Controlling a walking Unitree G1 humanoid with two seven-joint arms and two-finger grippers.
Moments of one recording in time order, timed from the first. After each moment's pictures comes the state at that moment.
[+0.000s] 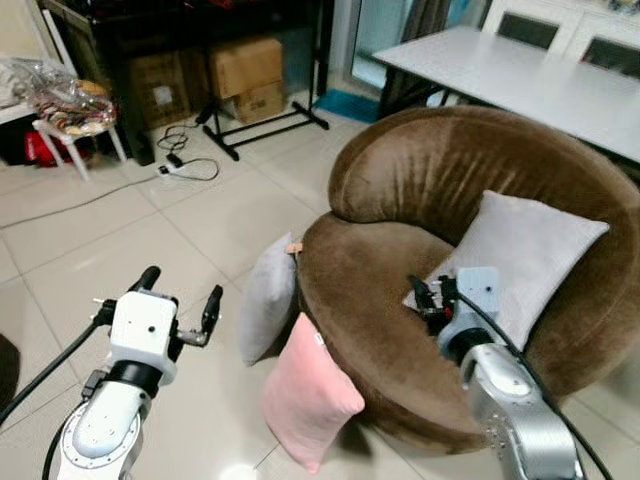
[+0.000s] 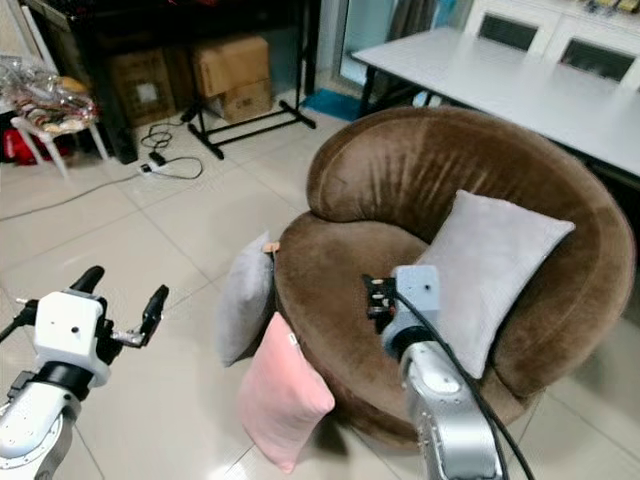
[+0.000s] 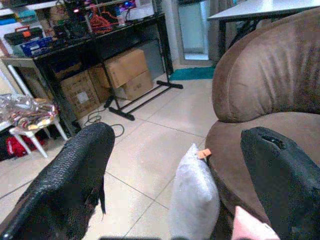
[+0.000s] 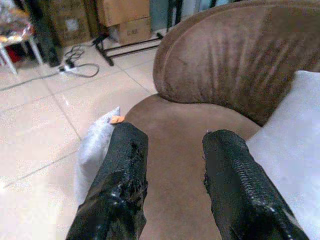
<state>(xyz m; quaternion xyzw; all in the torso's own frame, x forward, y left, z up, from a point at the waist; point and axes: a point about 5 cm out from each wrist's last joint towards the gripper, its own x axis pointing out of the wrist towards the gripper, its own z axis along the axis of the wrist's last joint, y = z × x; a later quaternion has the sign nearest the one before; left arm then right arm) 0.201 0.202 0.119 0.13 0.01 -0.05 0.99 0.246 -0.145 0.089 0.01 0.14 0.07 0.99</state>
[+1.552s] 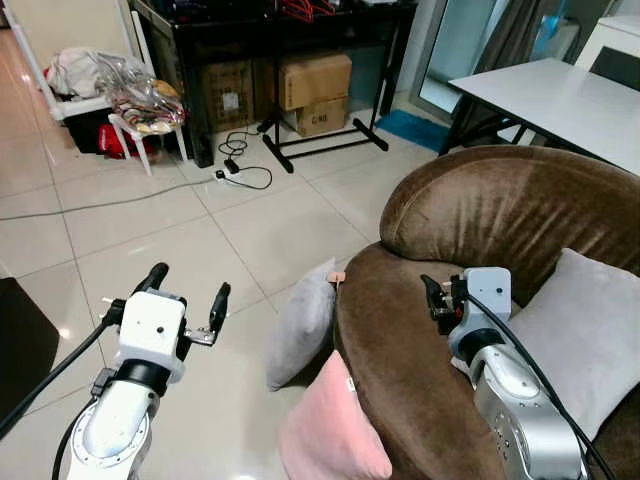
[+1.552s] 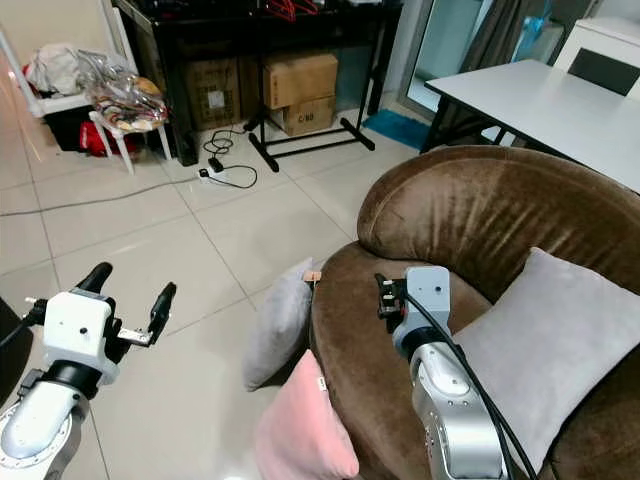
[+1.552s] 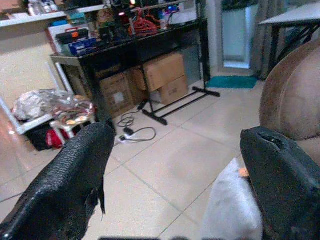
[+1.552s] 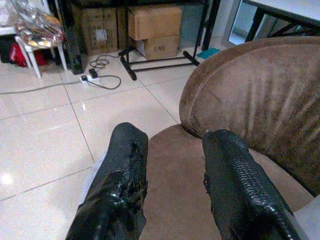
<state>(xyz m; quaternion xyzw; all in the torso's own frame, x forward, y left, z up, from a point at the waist) 0.201 0.196 0.113 0.14 0.00 -0.06 0.99 0.247 -0.160 0.087 0.00 0.13 0.04 0.99</state>
